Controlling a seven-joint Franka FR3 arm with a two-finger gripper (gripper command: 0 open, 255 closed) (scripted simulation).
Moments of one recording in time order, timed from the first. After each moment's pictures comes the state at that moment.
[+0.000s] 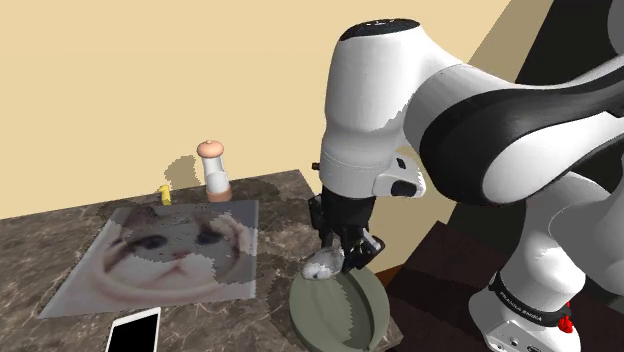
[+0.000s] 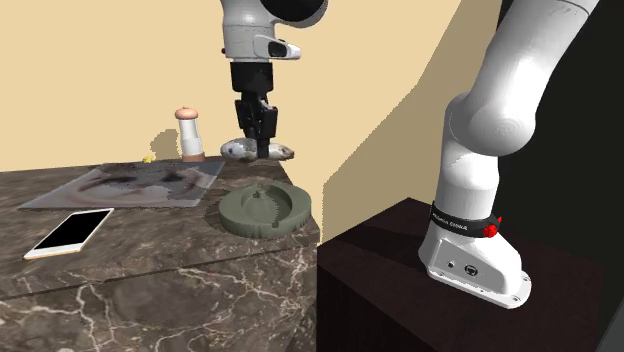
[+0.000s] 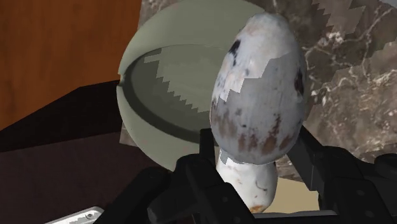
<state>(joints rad) 0.56 -0.34 0.29 -2.41 0.06 2.10 2.48</state>
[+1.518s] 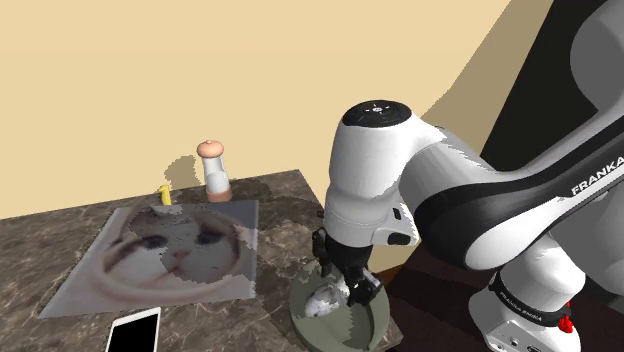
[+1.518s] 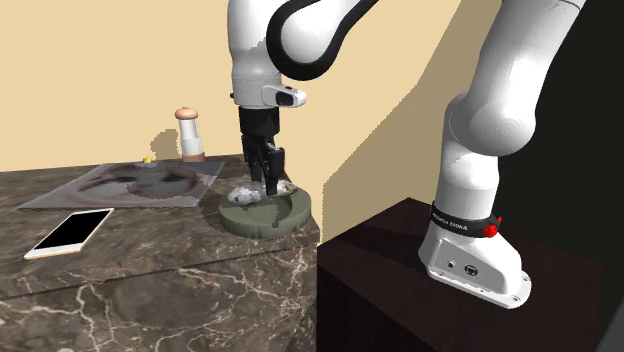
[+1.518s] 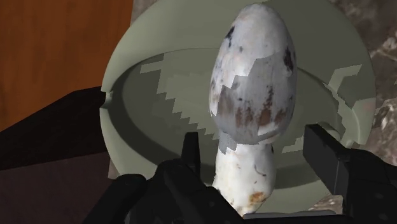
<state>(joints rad) 0.57 -0.26 0.32 -2.55 0.06 2.32 2.52</state>
